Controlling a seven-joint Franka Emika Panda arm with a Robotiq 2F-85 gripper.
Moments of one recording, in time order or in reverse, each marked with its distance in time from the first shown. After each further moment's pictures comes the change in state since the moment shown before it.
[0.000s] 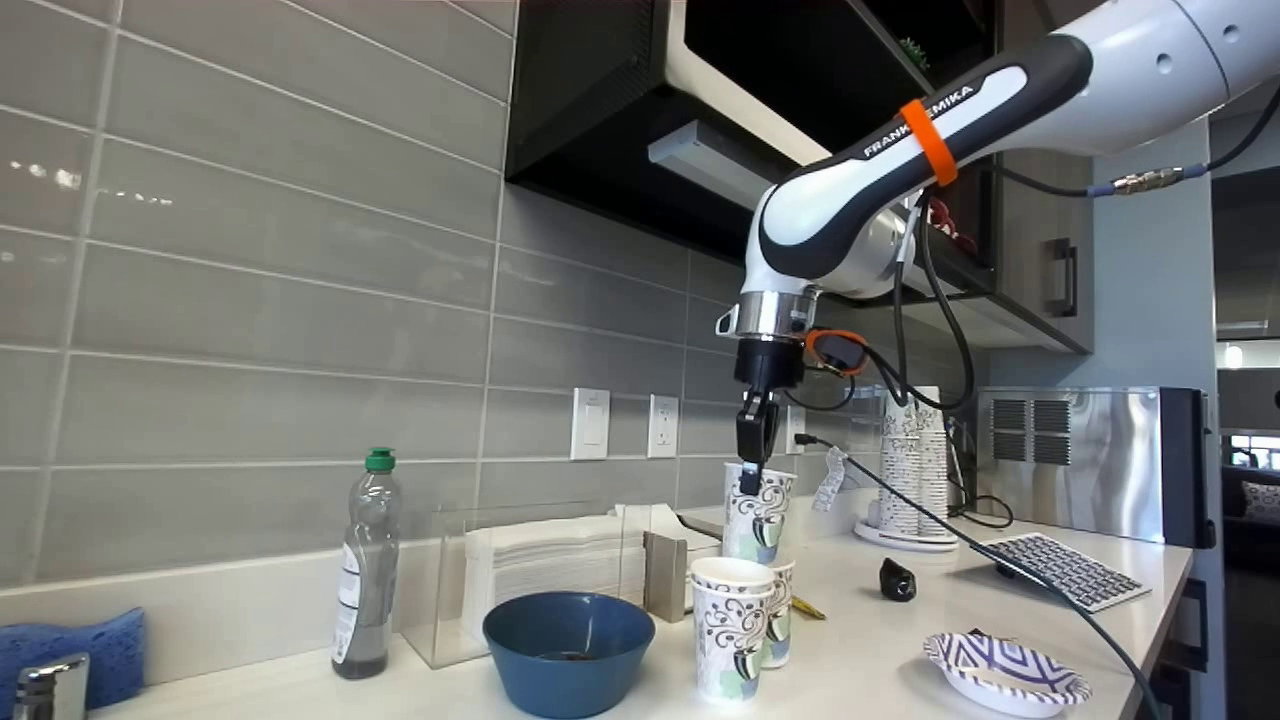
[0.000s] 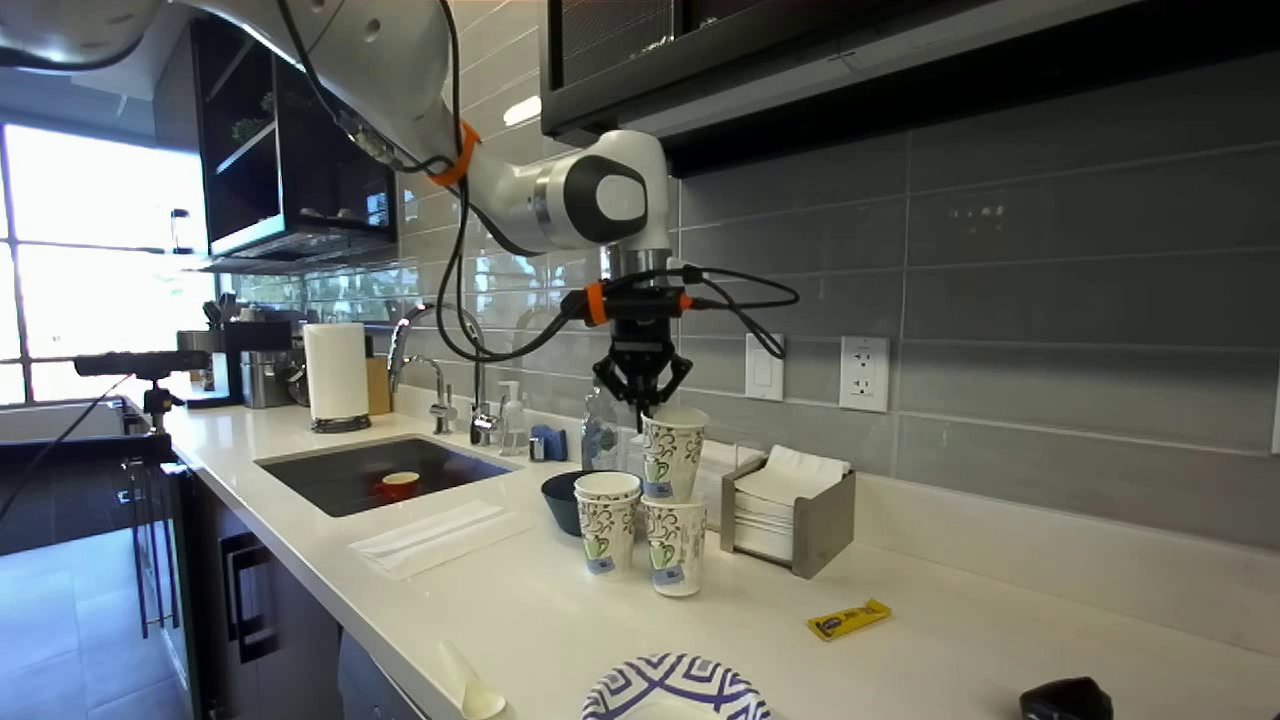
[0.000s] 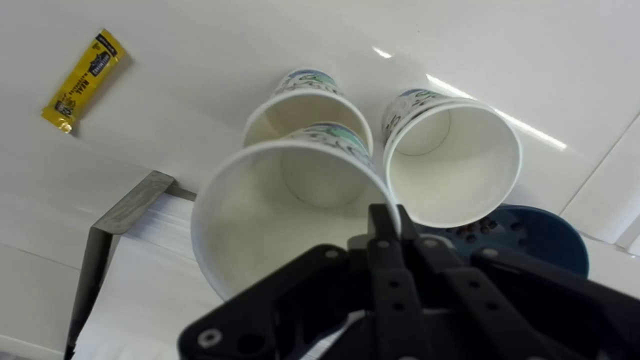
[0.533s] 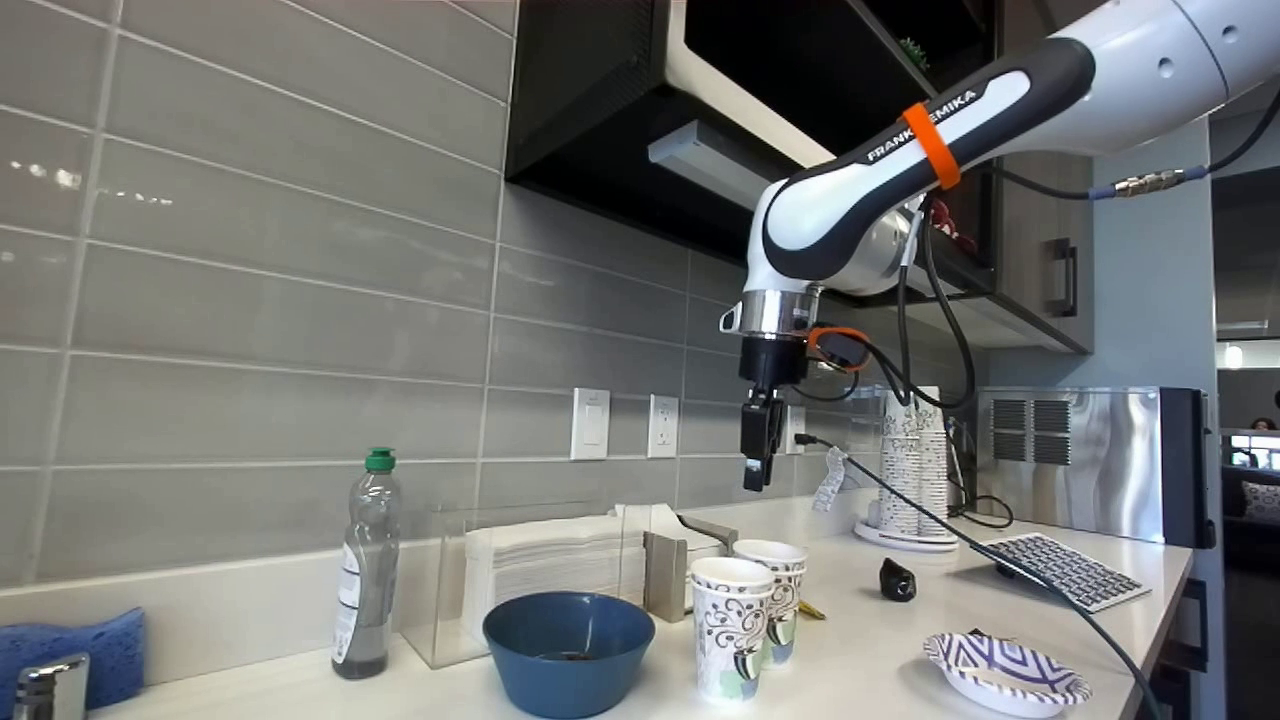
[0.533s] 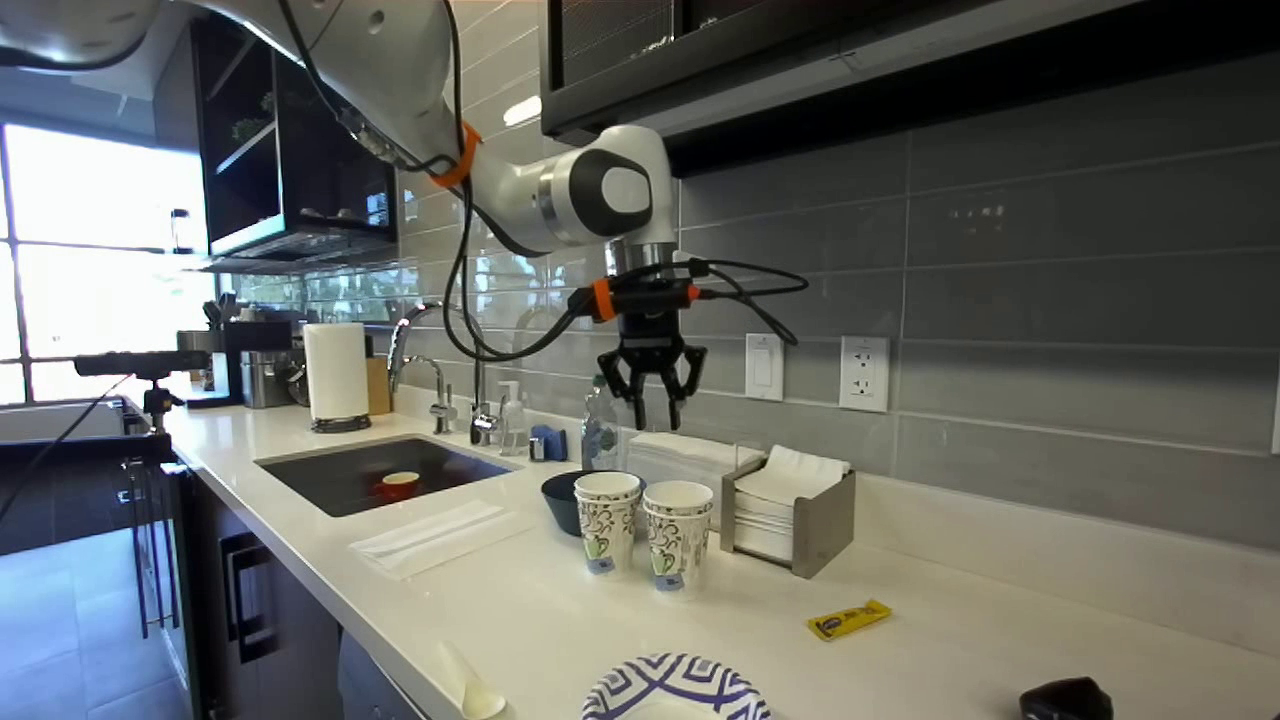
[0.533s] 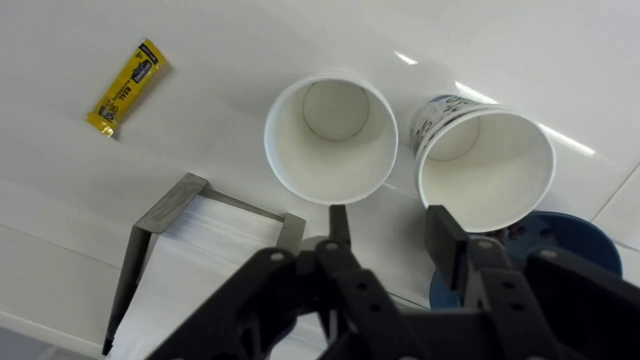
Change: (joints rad) arm -0.010 0.000 -0.001 0.010 -0.057 0.000 0.023
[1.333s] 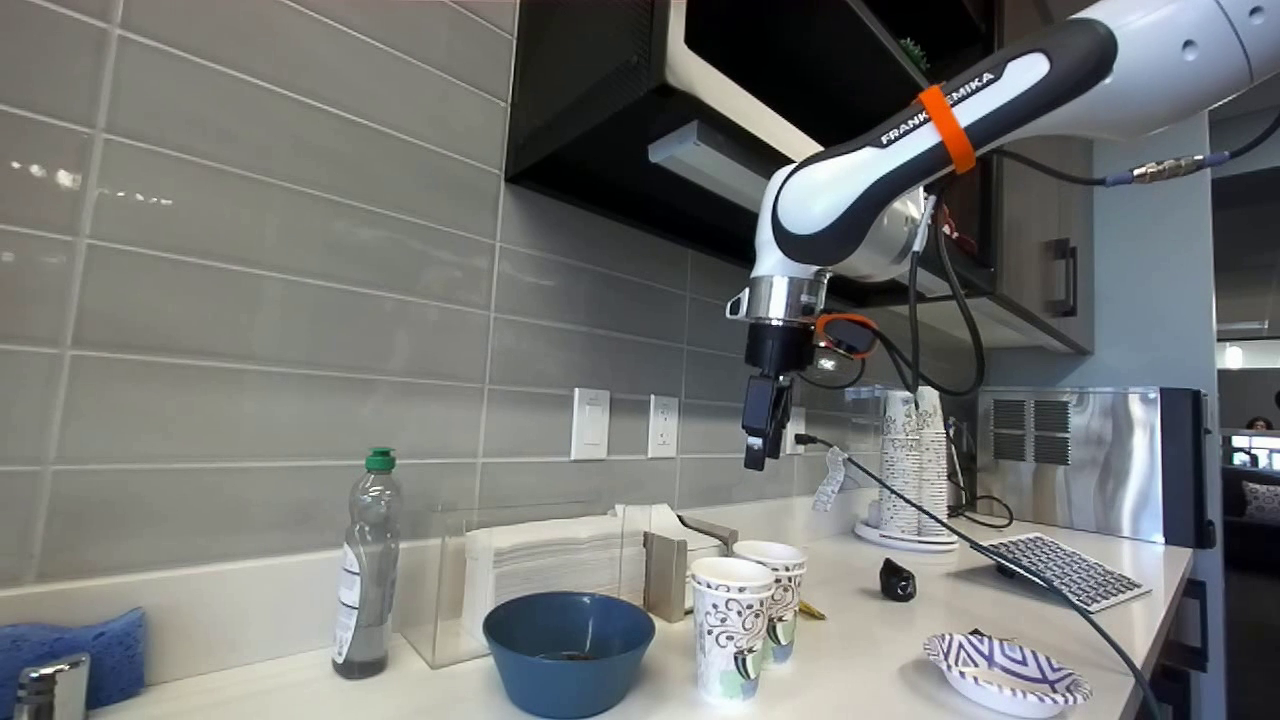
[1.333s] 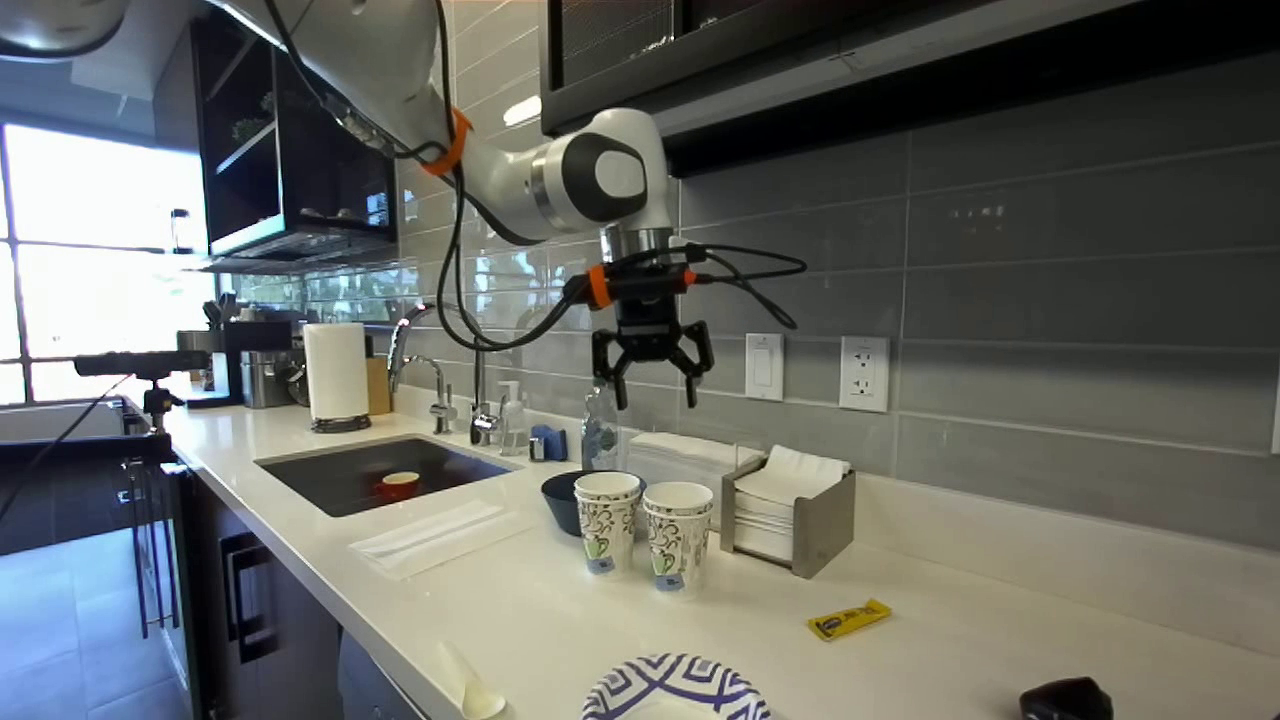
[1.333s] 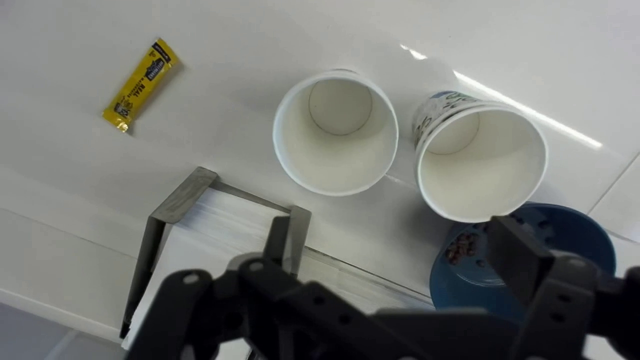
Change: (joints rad) arm -0.001 -0.039 0.000 -0.013 -0.005 -0.002 0.007
